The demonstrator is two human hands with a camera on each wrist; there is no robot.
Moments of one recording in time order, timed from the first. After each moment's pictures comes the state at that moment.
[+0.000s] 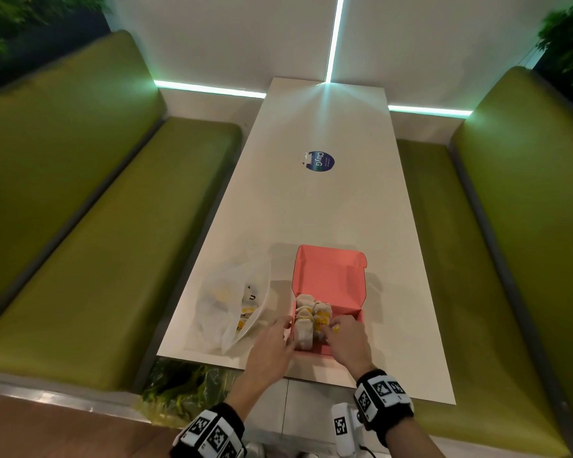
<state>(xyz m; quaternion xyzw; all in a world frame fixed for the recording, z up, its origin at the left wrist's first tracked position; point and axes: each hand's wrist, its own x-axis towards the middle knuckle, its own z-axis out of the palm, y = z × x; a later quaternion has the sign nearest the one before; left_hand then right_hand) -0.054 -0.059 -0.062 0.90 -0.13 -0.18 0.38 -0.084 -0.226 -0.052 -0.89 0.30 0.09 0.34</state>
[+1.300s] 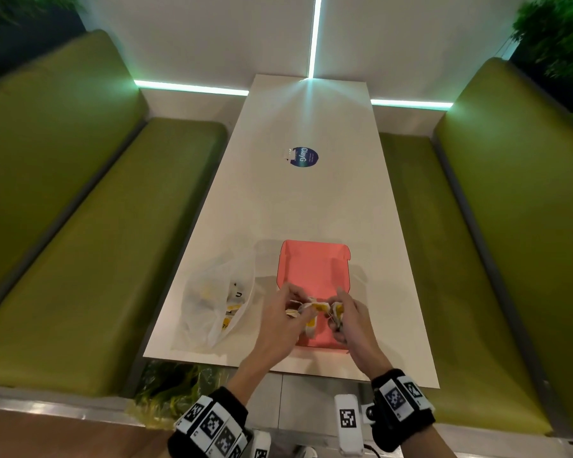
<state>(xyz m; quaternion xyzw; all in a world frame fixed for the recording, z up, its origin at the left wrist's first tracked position) -0.058 -0.101 0.004 0.72 -0.13 -0.13 0.67 -0.103 -0.245 0.001 -0.60 0.32 0.00 0.73</state>
